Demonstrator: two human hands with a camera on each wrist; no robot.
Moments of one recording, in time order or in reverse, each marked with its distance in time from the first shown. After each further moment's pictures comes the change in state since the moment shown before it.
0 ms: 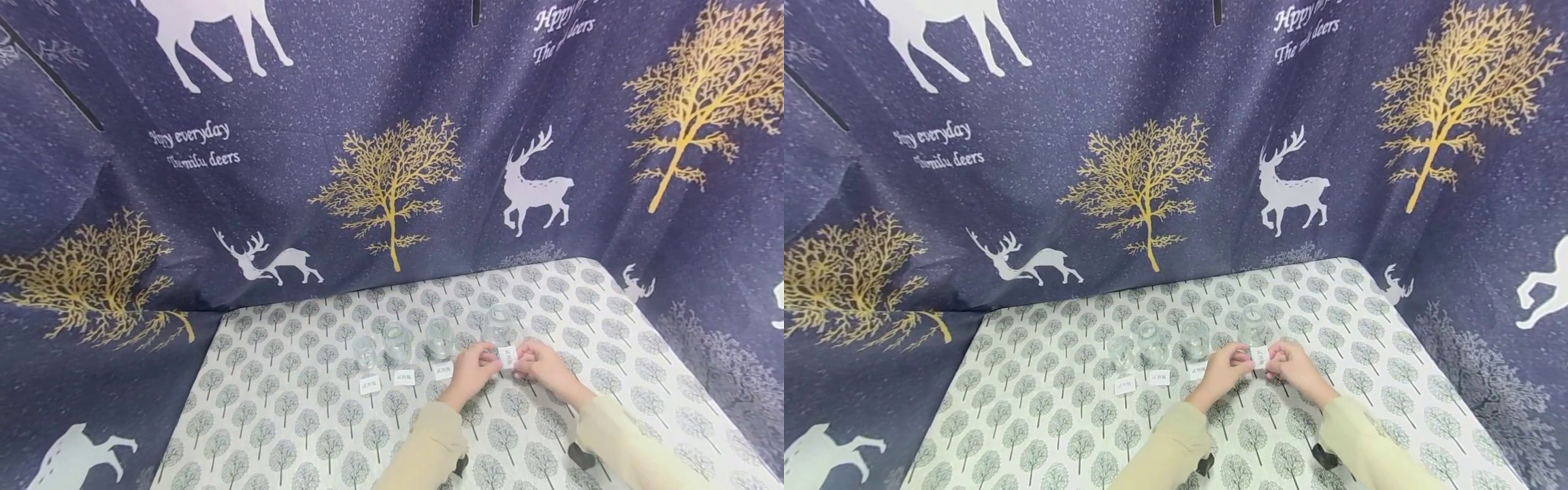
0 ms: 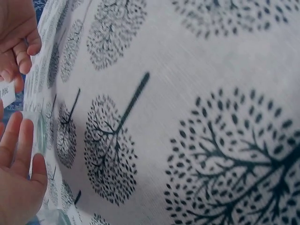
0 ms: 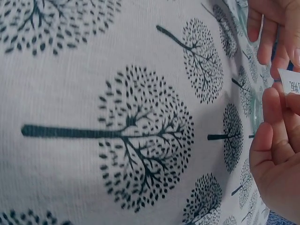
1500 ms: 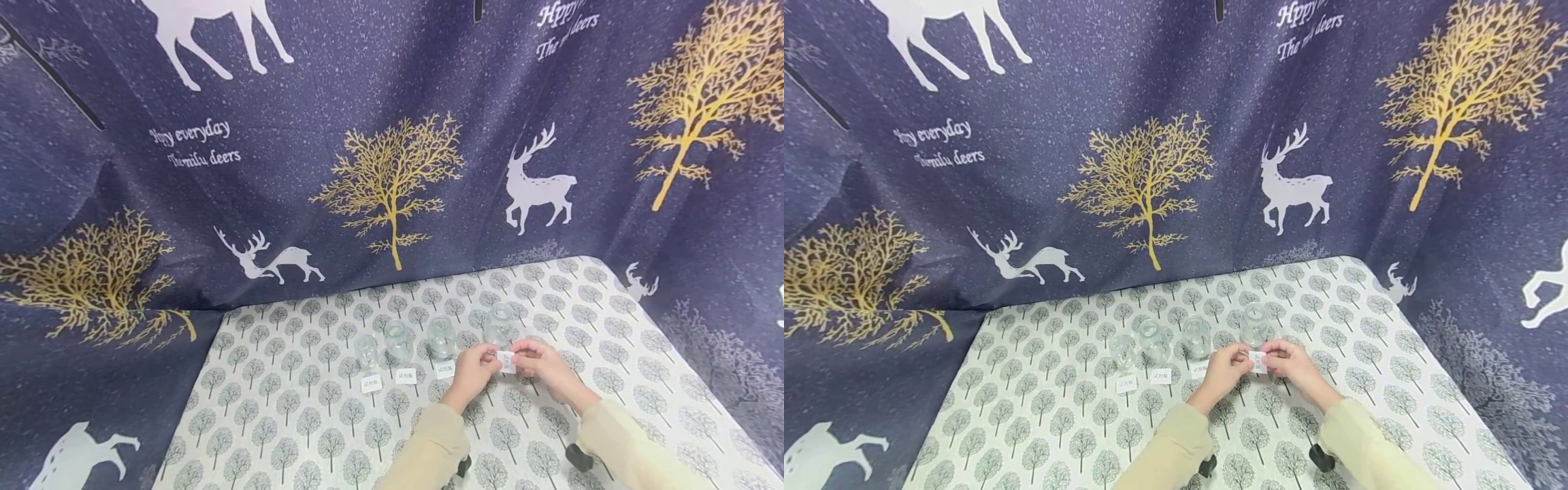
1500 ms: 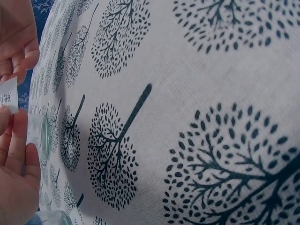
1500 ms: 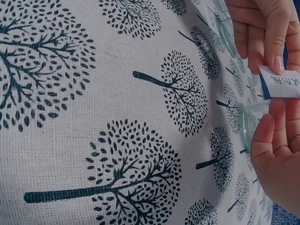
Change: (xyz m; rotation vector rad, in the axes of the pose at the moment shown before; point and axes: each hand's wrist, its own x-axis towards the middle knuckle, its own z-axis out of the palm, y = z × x) left_hand -0.001 0.003 0.000 0.045 0.050 0.034; right_hand -0.005 -0.010 0.002 0.173 -0.025 0.015
